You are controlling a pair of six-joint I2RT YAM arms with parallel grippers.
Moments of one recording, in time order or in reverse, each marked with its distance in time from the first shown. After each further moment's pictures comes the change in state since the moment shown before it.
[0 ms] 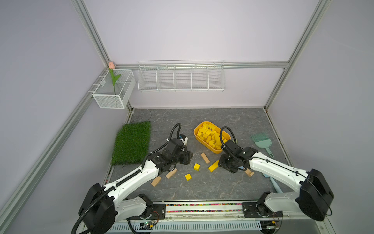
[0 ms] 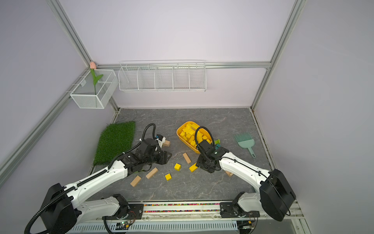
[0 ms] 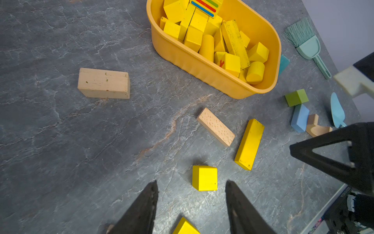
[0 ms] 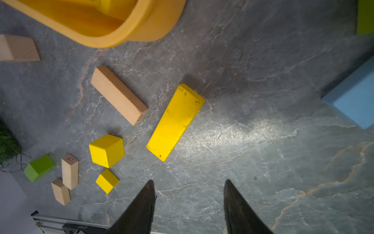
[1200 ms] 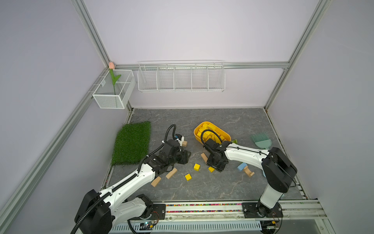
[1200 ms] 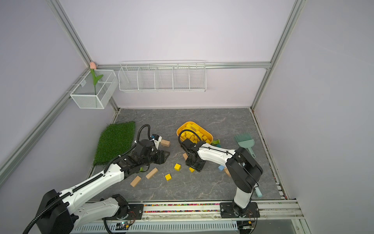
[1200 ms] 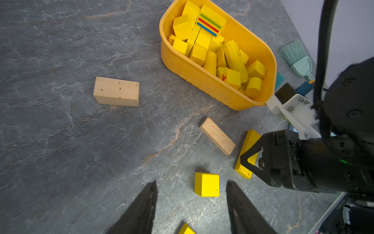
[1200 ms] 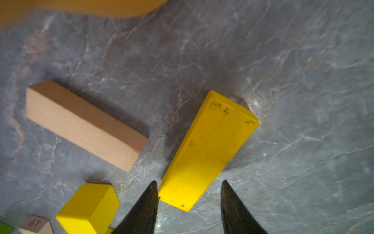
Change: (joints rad) left arm 0.036 -0.068 -0.056 0.053 0.003 -0.012; right arm 0.085 0.391 0.226 -0.041 0.019 0.156
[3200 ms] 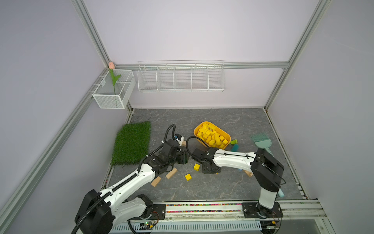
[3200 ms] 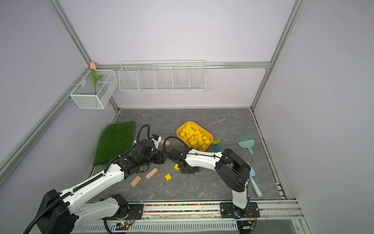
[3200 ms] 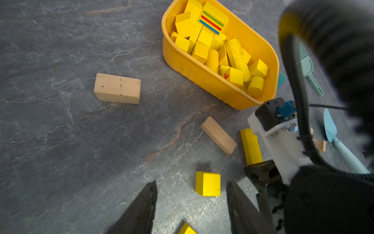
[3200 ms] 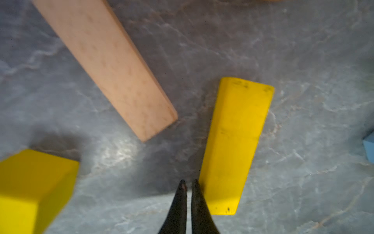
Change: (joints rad) left arm 0.008 0.004 -0.006 0.005 0.011 -0.007; right arm 0.207 0.079 0.064 -0.113 0.274 -0.261
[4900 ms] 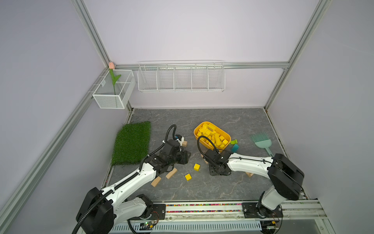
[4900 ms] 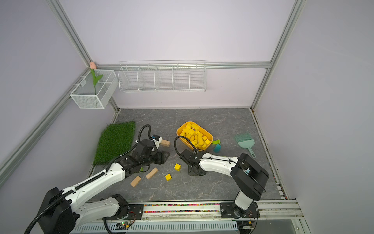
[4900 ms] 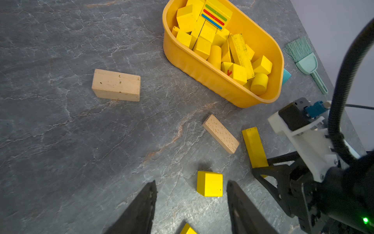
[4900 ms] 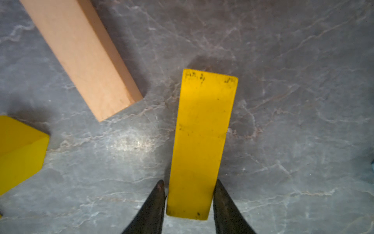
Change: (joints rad) left arm 0.002 0.025 0.000 0.001 0.001 0.000; right arm -0.085 -0.183 -0.245 0.224 -0.077 -0.164
